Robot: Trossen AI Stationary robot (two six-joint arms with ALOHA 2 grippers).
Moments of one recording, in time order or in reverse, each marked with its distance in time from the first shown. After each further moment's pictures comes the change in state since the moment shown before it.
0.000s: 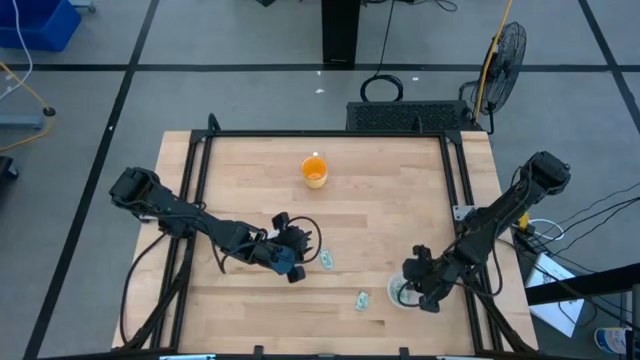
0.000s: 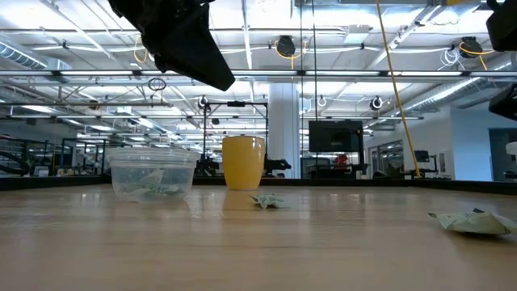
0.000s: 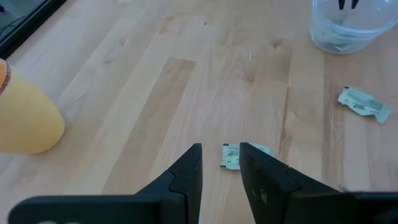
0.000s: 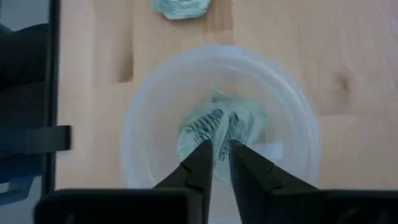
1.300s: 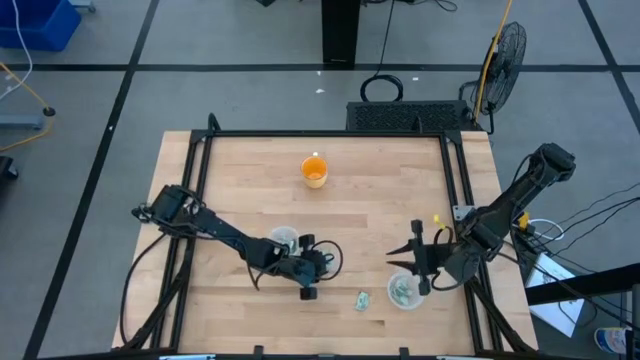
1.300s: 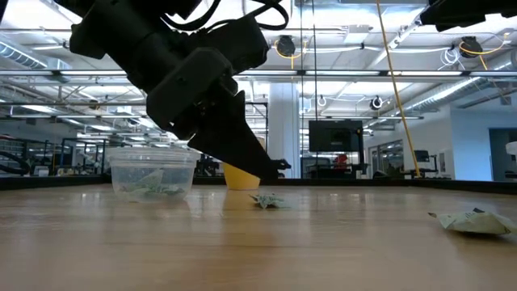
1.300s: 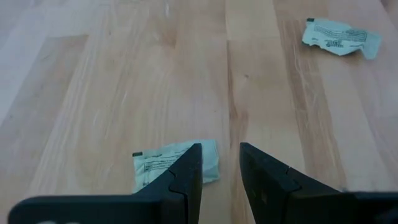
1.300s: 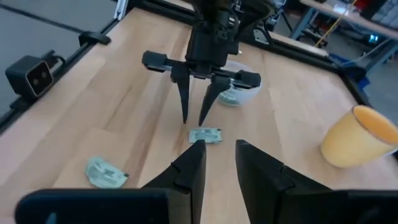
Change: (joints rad) left arm 0.009 0.343 -0.001 0.385 0.201 0.212; right arm -0.018 -0.242 0.000 0.243 0.554 -0.755
